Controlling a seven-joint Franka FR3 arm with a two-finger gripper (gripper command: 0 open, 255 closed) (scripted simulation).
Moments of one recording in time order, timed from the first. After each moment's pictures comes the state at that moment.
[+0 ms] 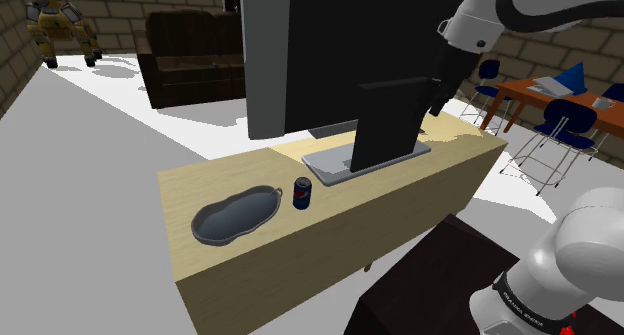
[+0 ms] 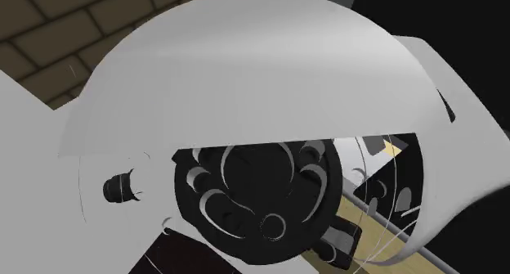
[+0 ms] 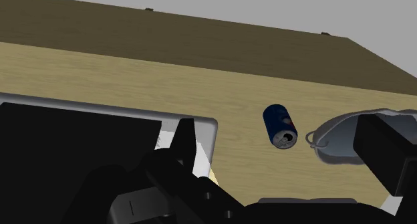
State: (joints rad) arm 0.00 -0.73 0.03 -2.44 0.06 1.82 -0.03
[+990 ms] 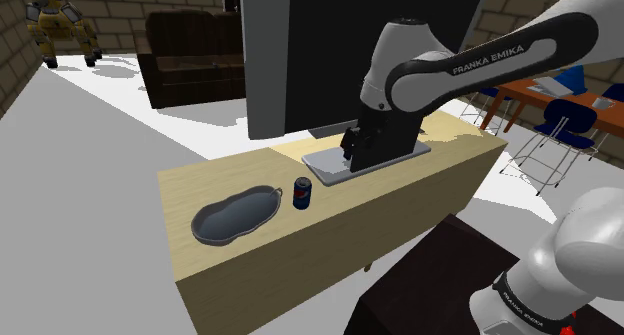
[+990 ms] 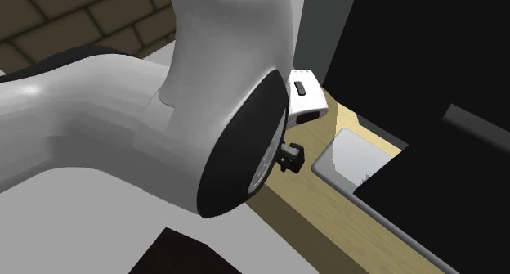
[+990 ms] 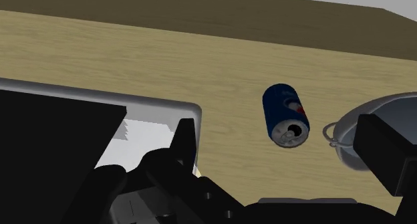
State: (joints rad) arm -0.01 -0.25 0.20 -2.44 -0.02 2.31 0.18
